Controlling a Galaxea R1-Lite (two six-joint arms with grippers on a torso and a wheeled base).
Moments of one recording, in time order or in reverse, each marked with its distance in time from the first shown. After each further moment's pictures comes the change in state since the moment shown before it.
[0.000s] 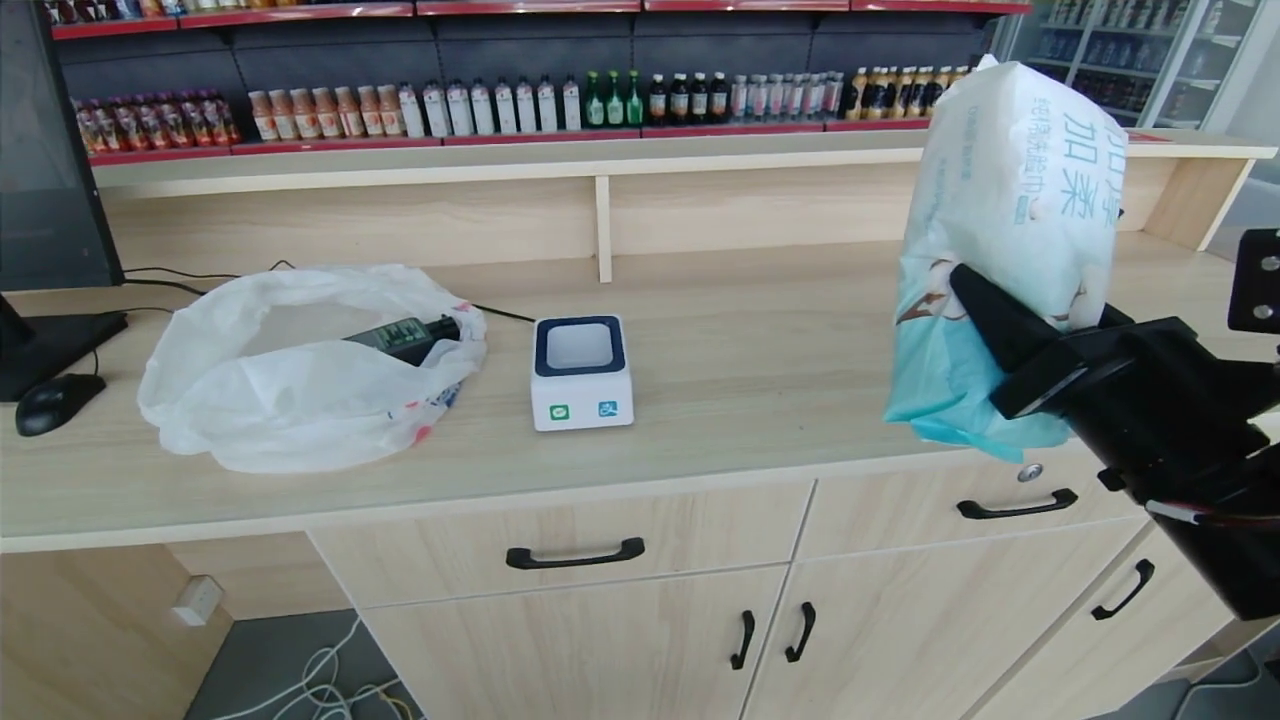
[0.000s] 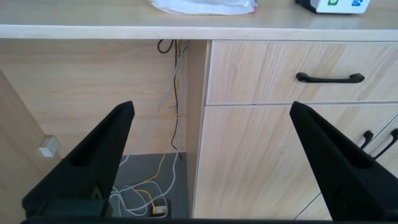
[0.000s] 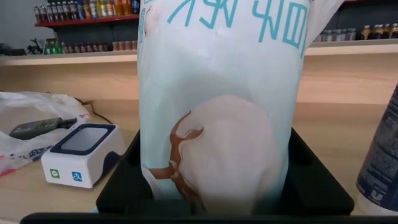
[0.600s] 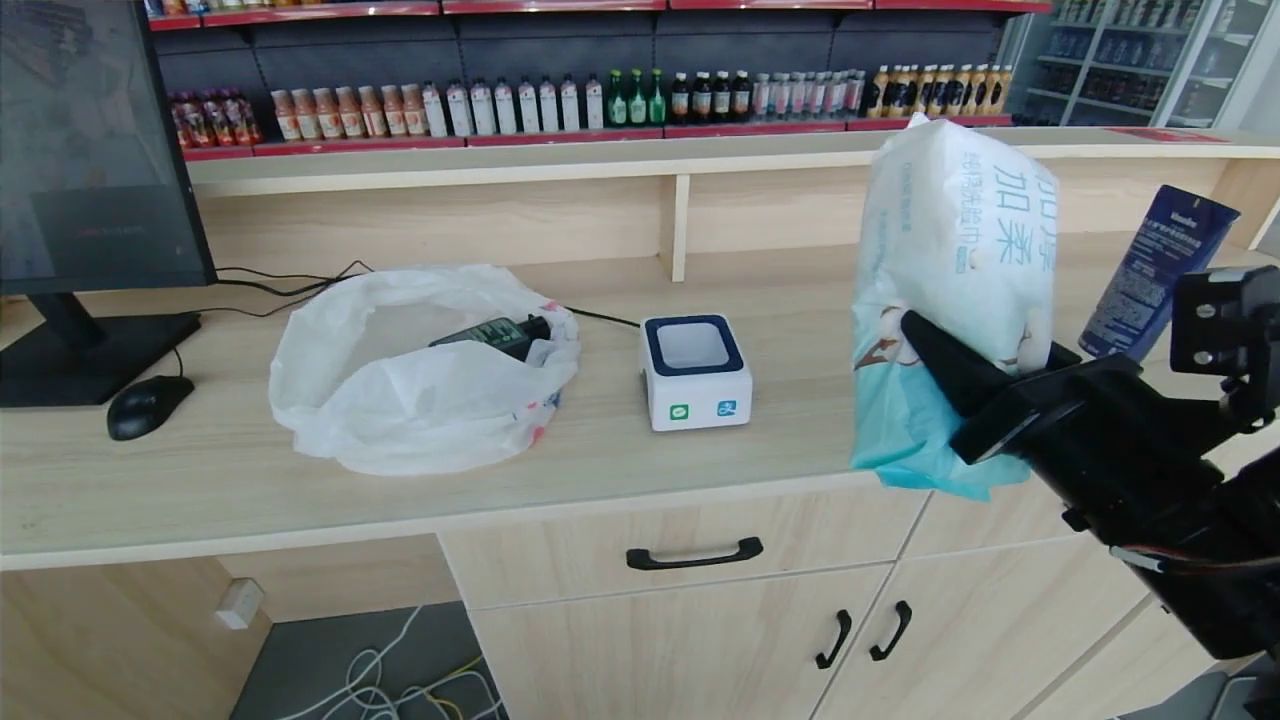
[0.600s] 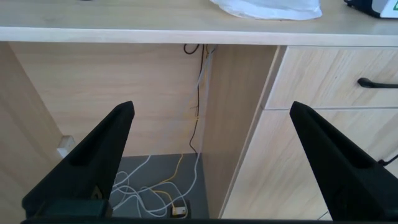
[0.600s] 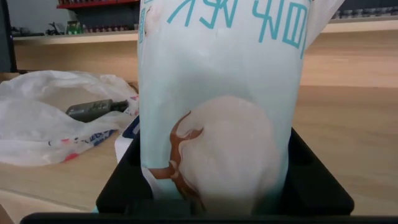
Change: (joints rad) left arm 0.001 0.000 0.000 -0.002 0.000 -0.008; right arm 0.088 0.033 0.044 0.000 0.000 0.003
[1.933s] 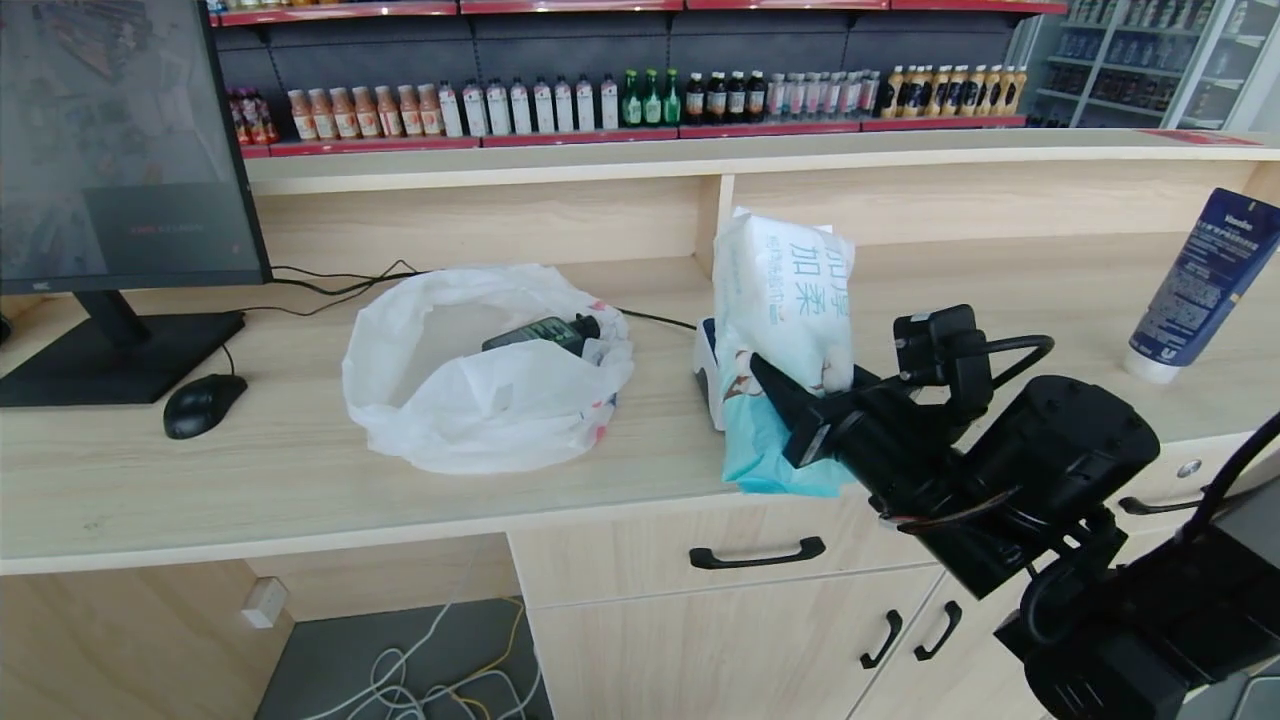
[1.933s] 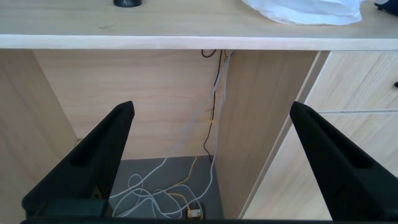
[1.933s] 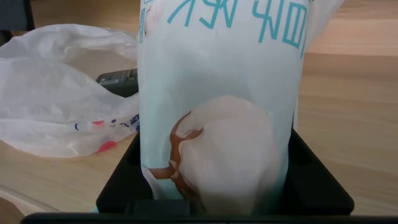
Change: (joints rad) left arm 0.000 0.000 0.000 -0.007 0.001 0.007; right arm 0.059 0.340 -0.238 -0.001 0.004 0.011
